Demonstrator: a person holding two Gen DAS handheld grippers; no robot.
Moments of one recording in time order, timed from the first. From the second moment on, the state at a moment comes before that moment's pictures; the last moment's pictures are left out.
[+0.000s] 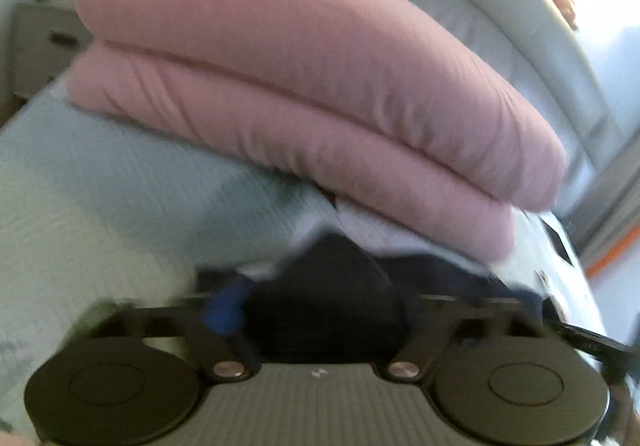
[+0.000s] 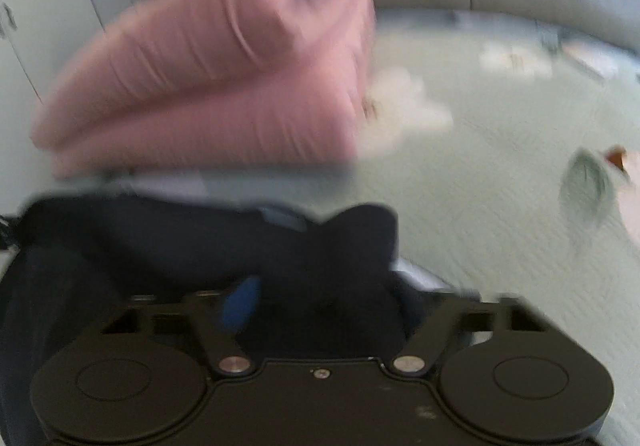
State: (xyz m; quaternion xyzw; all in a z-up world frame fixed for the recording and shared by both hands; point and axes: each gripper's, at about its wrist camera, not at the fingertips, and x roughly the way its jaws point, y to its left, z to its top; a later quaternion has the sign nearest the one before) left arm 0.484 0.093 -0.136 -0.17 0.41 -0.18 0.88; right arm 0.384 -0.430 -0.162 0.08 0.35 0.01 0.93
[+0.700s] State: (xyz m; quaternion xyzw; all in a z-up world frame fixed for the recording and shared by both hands) left arm 0.476 0.137 -0.138 -0.24 0.44 -0.14 0.85; right arm 0.311 -0.497 -0.152 0.25 0.40 0.01 0.89
